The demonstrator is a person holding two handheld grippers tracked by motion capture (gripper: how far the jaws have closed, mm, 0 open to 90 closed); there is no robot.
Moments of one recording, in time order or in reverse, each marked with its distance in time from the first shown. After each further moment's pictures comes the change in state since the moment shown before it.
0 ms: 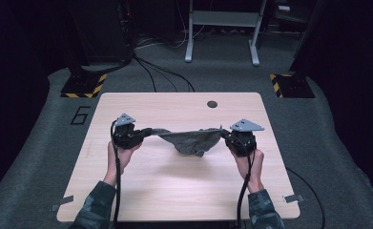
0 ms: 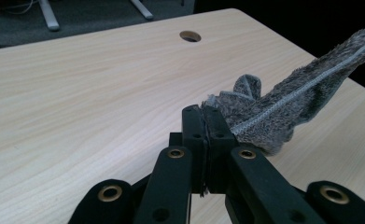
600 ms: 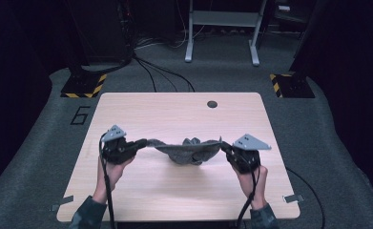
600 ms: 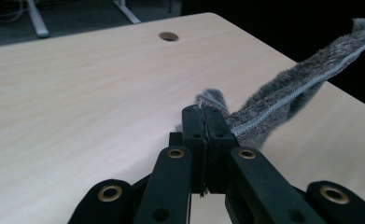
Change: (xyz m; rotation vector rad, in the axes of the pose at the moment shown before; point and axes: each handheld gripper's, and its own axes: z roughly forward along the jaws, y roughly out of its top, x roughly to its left) left arm -0.033 -0.029 -0.055 -0.031 -0.060 0.009; right arm 0.033 -0.021 -0.047 -0.065 0.044 -0.018
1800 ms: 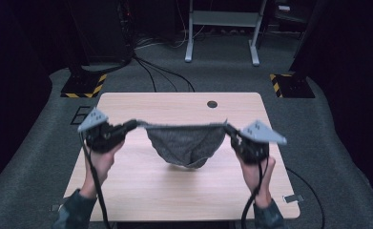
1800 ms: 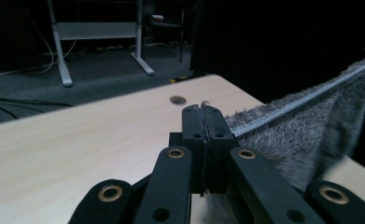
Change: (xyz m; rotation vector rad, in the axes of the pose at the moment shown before) left arm 0.006 0.079 -0.029 -0.161 0.079 0.002; right arm -0.003 0.072 -0.028 -0.150 -0.090 -0.019
